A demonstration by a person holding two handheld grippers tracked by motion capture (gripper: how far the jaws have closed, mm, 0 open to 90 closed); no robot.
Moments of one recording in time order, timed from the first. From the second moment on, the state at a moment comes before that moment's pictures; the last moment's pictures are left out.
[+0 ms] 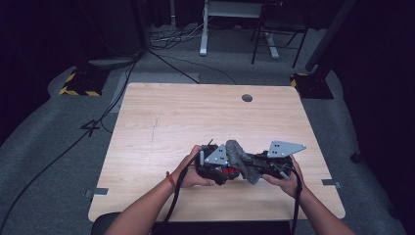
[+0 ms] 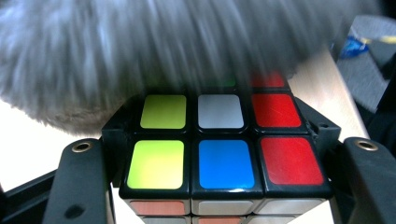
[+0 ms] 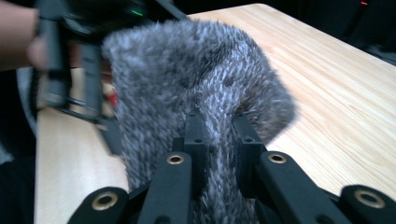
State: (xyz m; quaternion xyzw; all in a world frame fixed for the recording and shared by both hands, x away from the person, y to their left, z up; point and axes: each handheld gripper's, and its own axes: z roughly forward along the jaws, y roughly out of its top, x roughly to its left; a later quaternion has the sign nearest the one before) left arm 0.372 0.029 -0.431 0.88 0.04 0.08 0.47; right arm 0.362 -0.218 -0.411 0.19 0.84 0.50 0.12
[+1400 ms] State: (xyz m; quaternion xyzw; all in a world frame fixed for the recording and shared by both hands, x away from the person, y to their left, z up) left arm 0.368 0.042 -0.415 0.85 0.04 0.07 0.52; right arm 0.366 -0.211 -0.425 0.17 0.87 0.45 0.09
